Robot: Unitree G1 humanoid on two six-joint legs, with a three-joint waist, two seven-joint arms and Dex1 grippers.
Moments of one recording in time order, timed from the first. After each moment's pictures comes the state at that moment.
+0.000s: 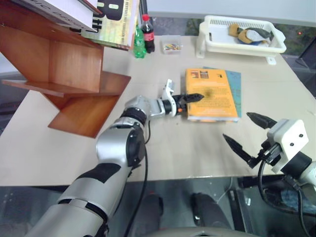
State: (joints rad) left arm -1.28 0.13 0.36 1.34 -0.49 0.82 -0.67; right arm 0.31 -0.87 -0.30 -1.01 0.69 0.52 0.19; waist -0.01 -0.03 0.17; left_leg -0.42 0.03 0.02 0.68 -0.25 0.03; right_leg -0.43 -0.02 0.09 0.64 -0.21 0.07
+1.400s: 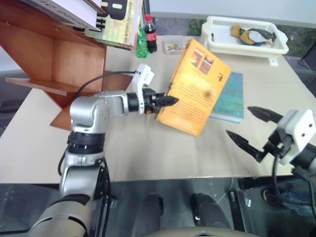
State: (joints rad) left arm -0.79 0.52 -0.02 -0.08 -0.52 1.02 -0.83; right arm 0.24 -0.86 -0.41 -0.86 0.76 0.49 0.49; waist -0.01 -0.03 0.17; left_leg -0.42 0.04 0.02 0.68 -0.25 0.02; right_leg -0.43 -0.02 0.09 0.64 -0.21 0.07
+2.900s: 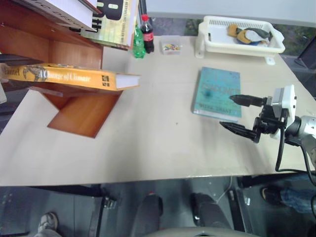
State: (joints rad) left arm -0.58 1.40 0.39 0.58 -0.24 -0.84 -1.47; right arm -0.26 -0.79 -0.17 -0.38 0.69 0.42 0.96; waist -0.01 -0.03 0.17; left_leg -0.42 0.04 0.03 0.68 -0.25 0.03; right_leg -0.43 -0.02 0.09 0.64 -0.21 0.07
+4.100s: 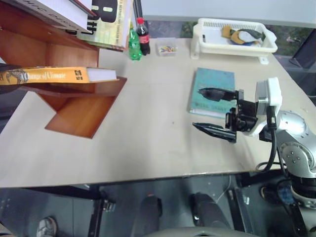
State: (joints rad) left arm -0.86 1.39 0.16 1.16 -0.12 -1.16 -1.37; right arm -0.42 -0.57 -0.03 -0.45 0.75 0.43 0.95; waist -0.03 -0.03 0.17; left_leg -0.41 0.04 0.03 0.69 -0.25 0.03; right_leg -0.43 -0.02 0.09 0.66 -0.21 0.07
